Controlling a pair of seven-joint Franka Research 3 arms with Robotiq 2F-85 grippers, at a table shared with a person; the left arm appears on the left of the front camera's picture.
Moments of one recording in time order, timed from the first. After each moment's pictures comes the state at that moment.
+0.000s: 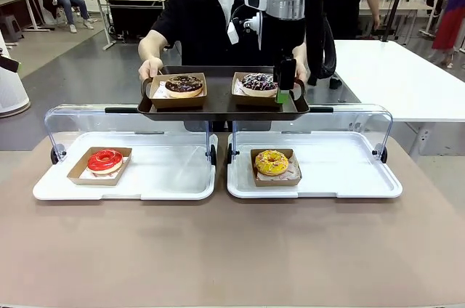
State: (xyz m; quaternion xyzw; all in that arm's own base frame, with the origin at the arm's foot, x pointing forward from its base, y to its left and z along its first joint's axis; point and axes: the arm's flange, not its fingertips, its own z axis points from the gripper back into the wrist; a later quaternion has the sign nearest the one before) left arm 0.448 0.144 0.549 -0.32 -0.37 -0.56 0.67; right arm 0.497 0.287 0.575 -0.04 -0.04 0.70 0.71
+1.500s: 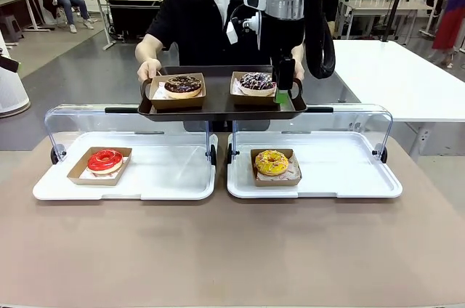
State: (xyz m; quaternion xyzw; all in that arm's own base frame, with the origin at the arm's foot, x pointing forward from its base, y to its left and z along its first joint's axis) left arm 0.448 0.144 0.549 -0.32 -0.37 -0.56 0.67; right arm 0.498 0.284 0.579 -0.03 -0.05 0.70 0.72
